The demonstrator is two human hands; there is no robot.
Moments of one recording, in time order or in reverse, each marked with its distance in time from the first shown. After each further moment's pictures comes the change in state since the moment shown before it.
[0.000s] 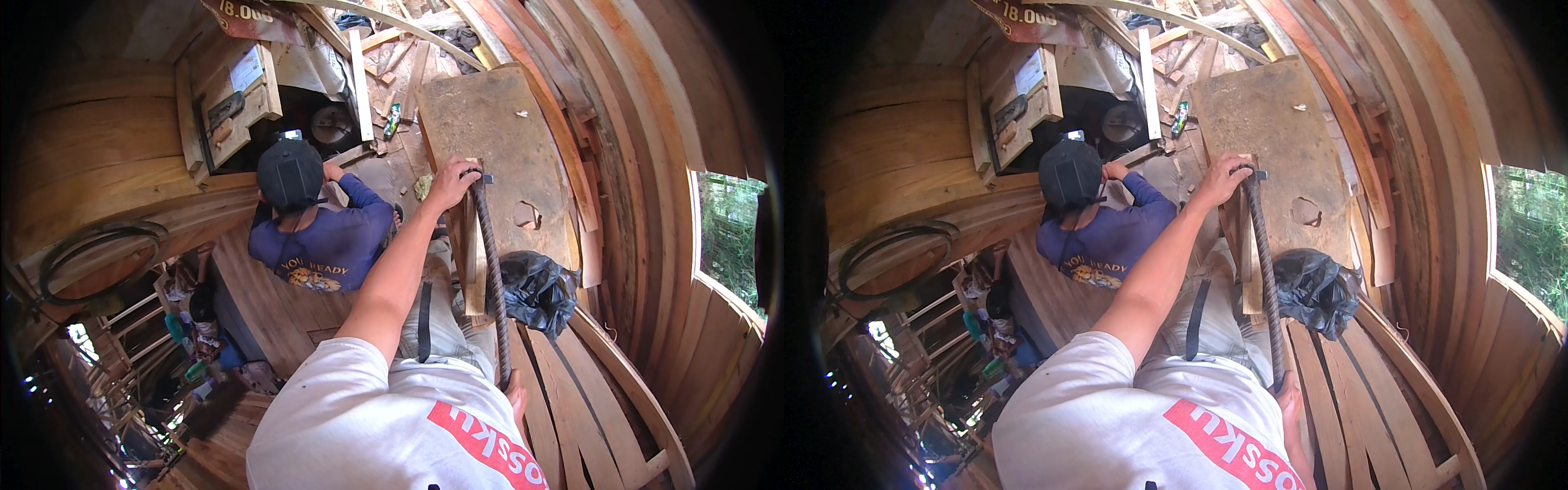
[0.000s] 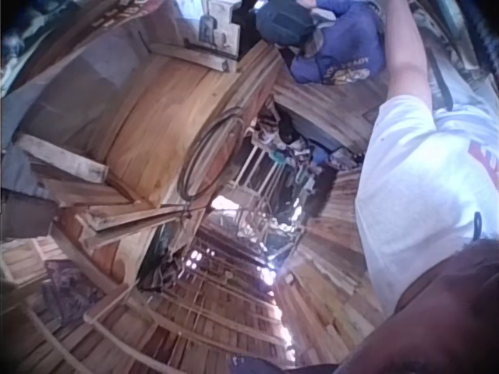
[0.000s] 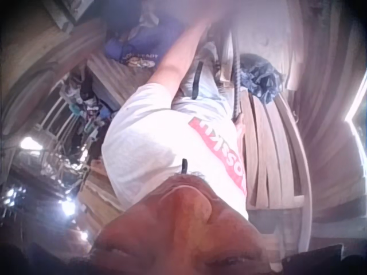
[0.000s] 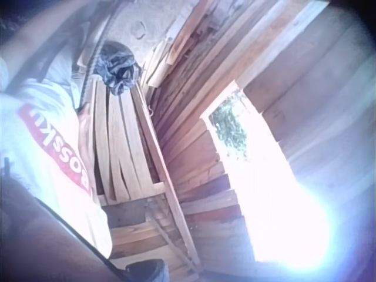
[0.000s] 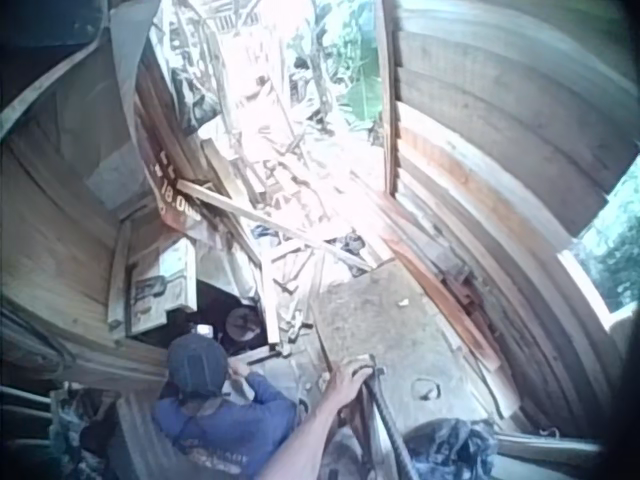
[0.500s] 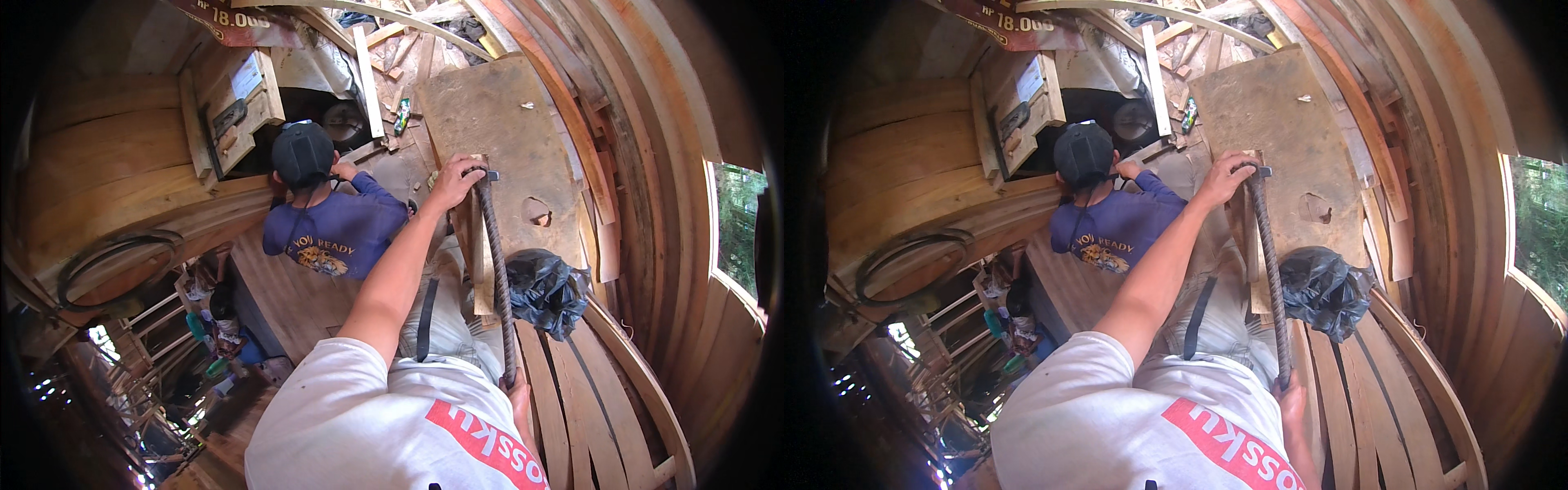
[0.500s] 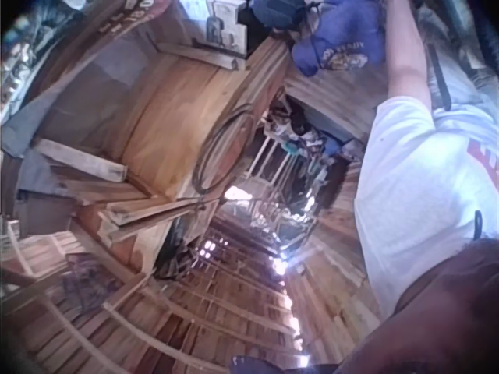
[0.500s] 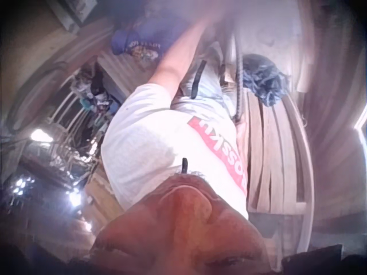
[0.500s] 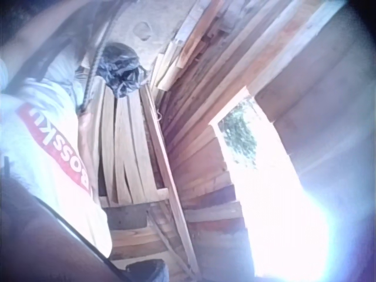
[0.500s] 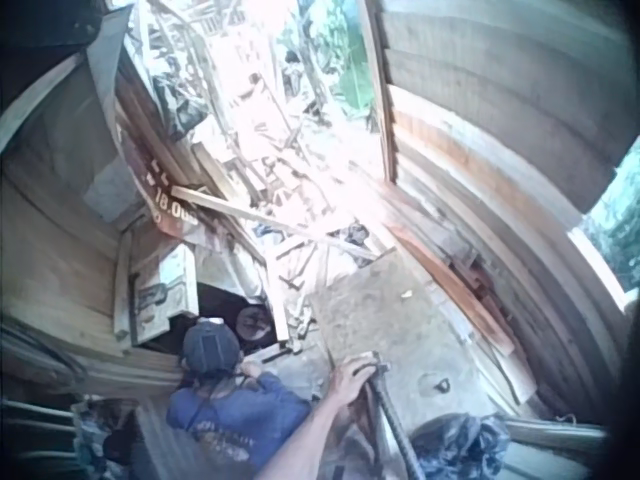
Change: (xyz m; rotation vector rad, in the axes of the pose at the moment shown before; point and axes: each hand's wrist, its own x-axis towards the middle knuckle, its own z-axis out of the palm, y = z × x) left_hand -0.001 0.003 -0.001 -0.089 -0.038 -0.071; right_hand 0.016 -0.002 0.000 0.240 -0.055 -0.013
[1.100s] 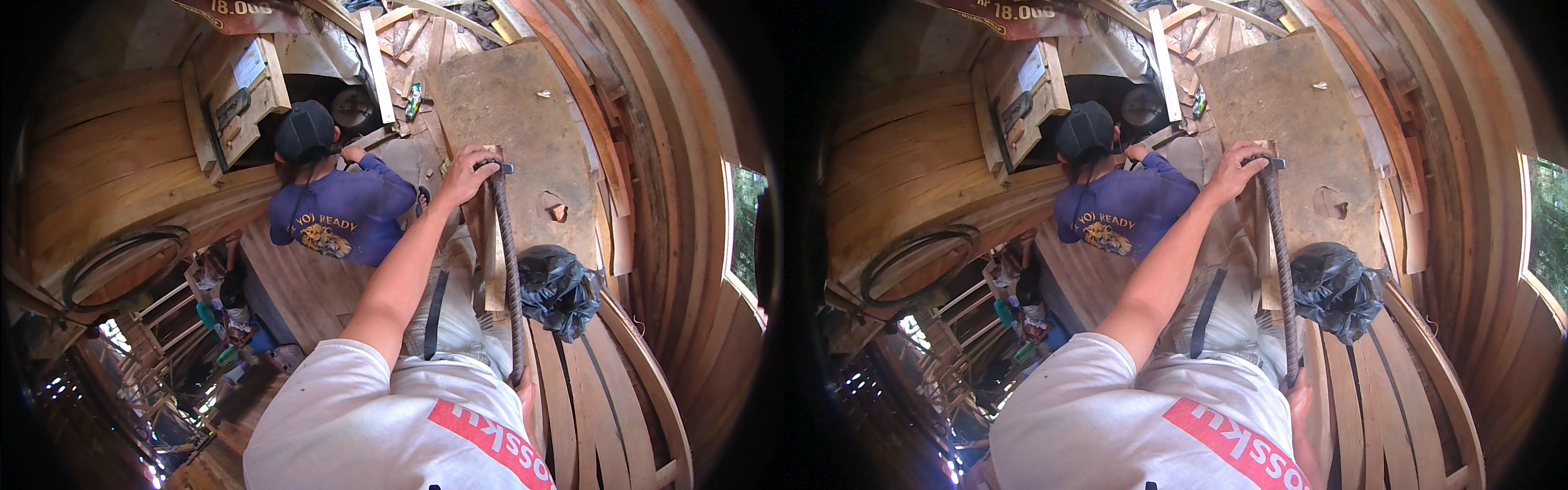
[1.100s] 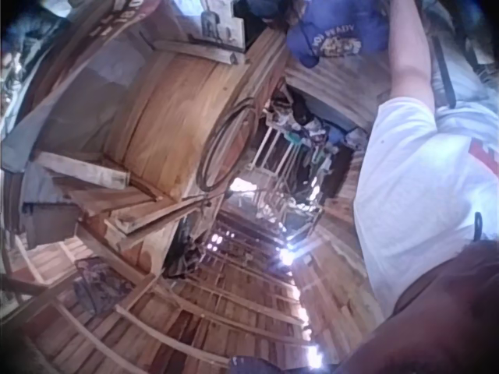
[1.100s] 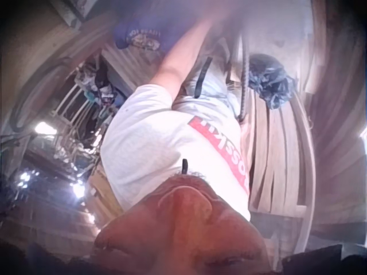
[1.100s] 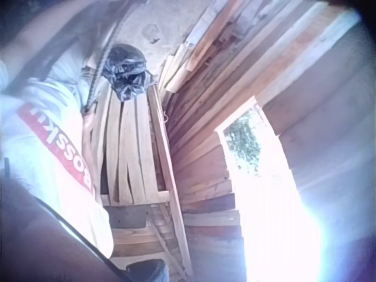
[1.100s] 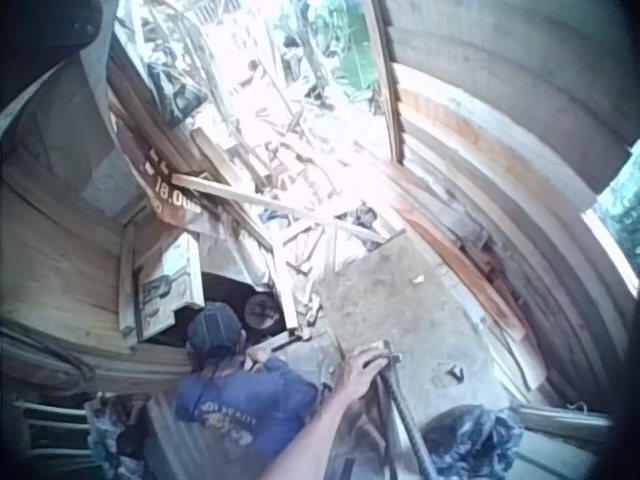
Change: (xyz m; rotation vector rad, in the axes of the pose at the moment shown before) left_hand -0.003 0.001 -0.005 -0.012 -0.003 0.007; right_hand 0.003 0.010 0.019 -0.057 0.010 0.035
